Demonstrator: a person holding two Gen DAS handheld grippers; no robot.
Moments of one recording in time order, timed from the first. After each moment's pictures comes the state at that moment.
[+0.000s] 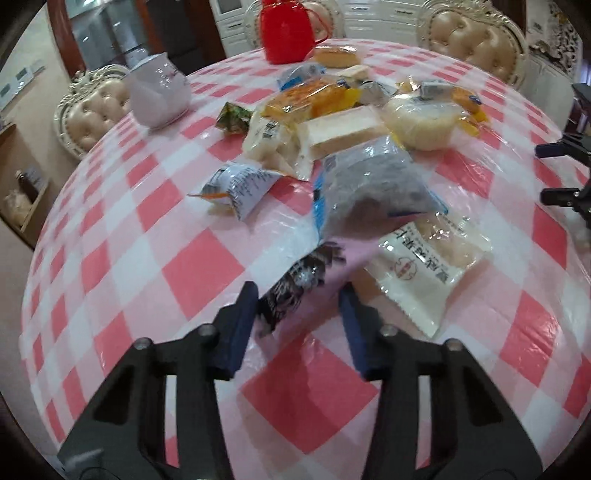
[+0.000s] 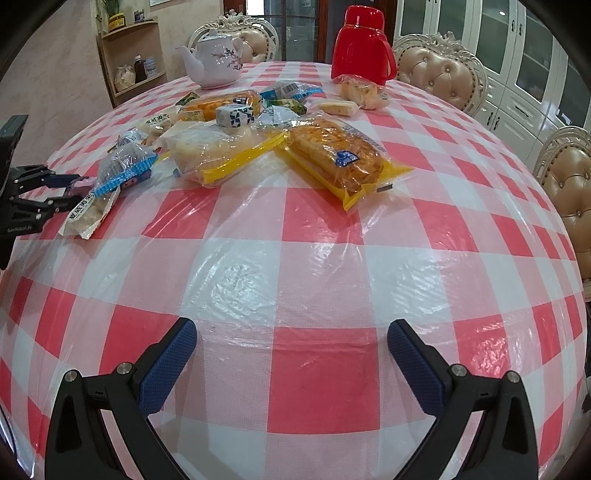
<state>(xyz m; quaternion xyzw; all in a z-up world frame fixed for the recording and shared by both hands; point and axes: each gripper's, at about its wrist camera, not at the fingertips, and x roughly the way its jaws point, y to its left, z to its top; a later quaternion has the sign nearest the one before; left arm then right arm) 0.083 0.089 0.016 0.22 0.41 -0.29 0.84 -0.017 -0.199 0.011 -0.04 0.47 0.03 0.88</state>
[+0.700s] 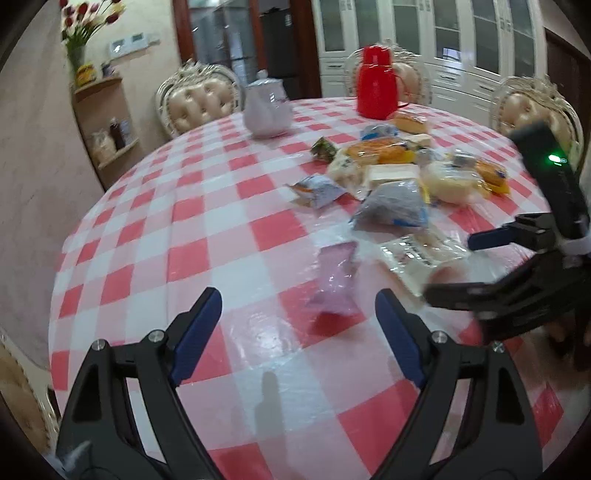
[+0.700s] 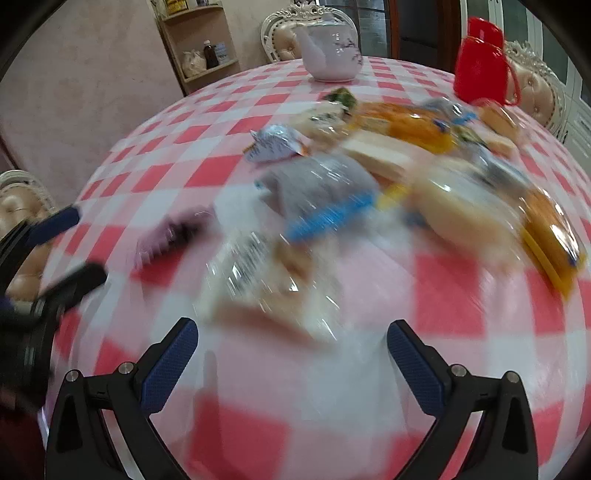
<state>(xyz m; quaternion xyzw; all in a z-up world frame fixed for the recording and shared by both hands) -0.001 0.145 0.043 0.09 0.35 -0.14 0.92 0.053 -0.011 0.010 -0.03 0.49 0.14 0.86</state>
